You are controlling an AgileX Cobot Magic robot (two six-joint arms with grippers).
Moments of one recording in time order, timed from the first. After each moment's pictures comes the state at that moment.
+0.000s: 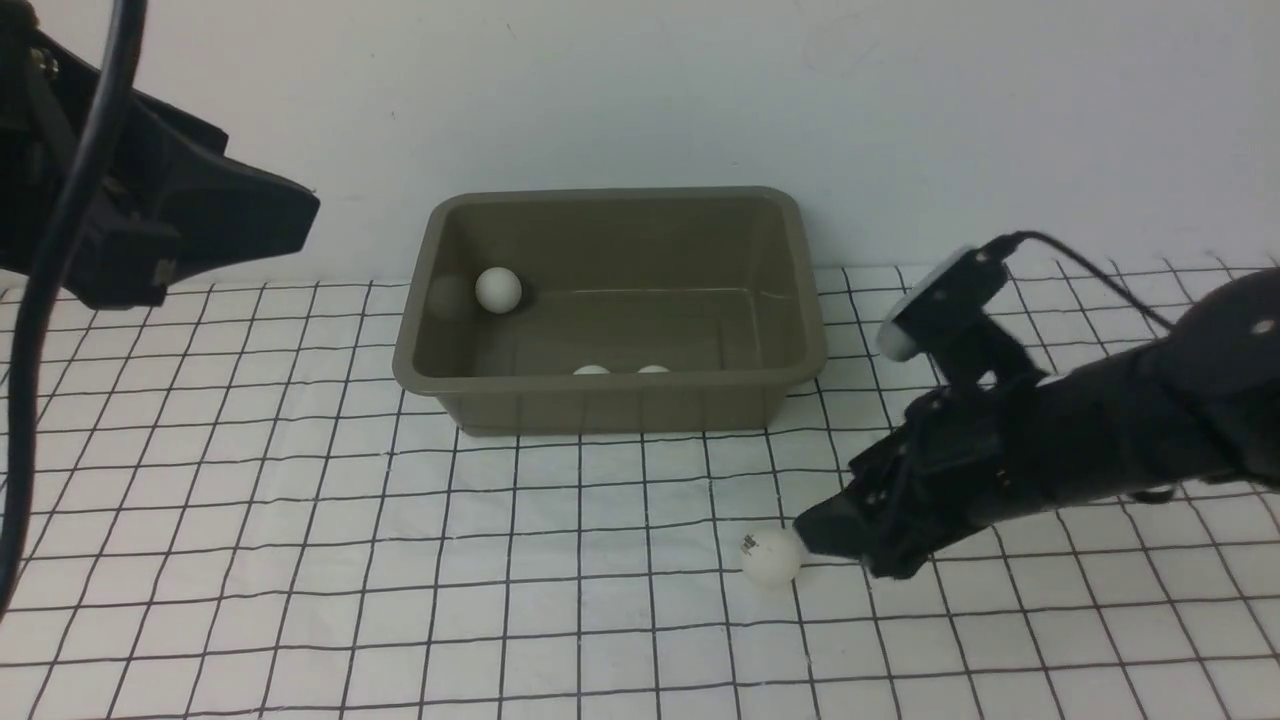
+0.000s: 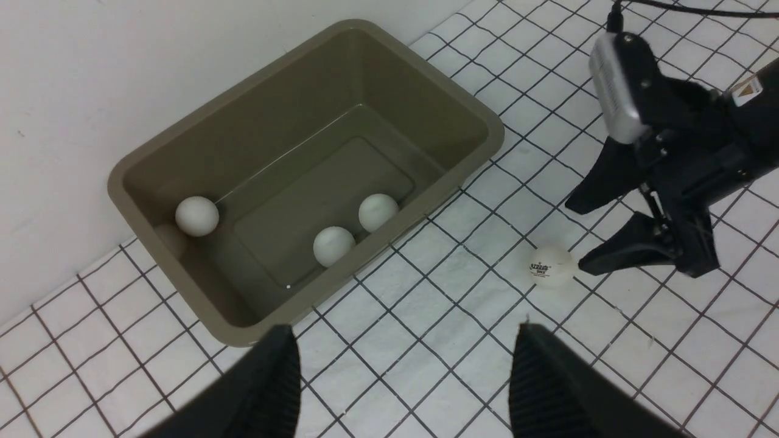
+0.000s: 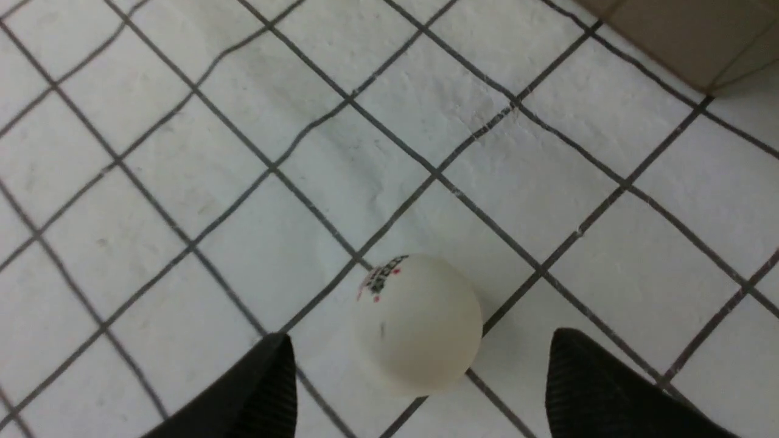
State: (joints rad) right arm 0.43 1.73 -0.92 0.97 0.48 -1.21; left arm -0.09 1.07 -1.29 -0.53 1.04 0.67
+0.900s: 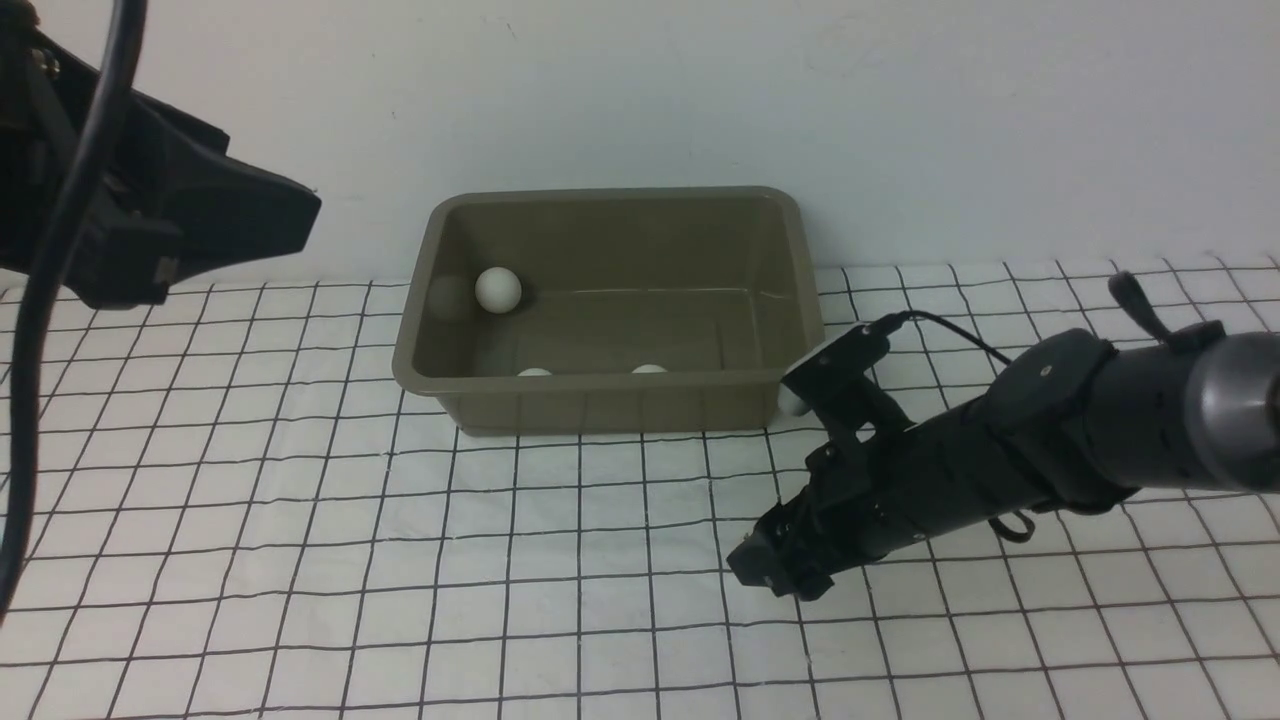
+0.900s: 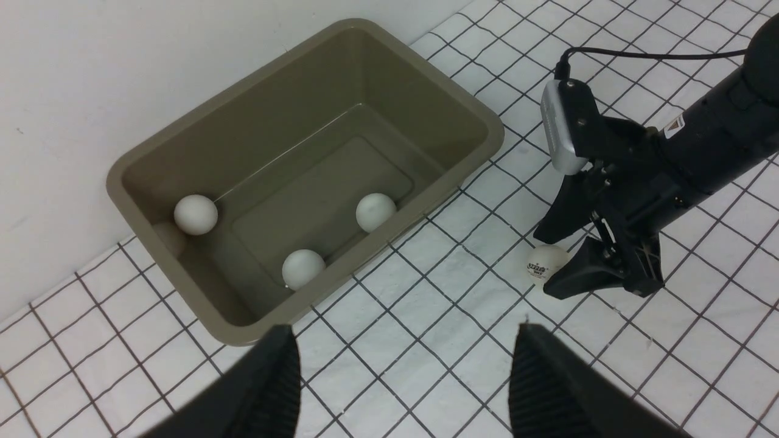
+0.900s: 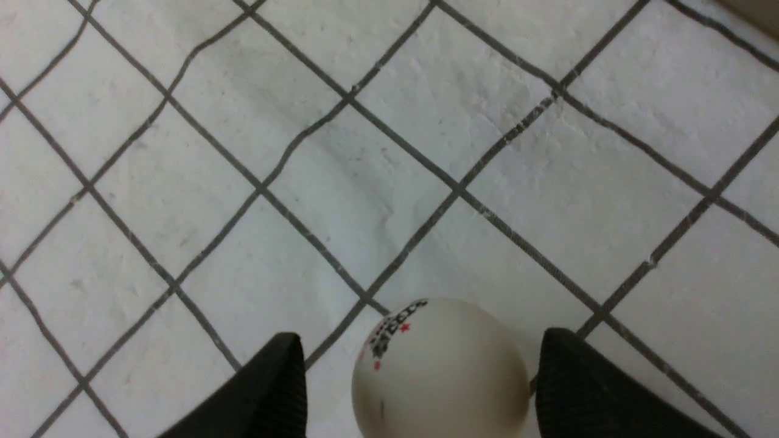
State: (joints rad) right arm 0.43 1.88 -1.00 1.09 0.52 -1.27; left arm -0.09 1.07 -1.29 -0.53 1.04 0.67
